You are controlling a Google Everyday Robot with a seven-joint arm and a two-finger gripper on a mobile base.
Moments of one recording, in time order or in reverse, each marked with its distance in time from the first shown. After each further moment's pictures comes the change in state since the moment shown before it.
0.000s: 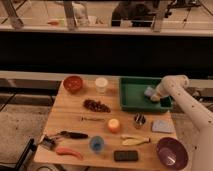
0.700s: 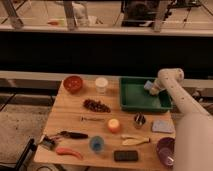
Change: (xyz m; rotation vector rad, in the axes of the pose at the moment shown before) arm -0.020 -0.035 0.017 0.039 0.028 -0.021
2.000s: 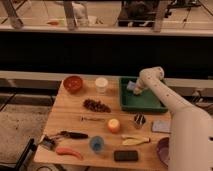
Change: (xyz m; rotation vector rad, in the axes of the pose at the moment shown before) arm -0.107 0.060 0.004 -0.056 -0.091 -0.170
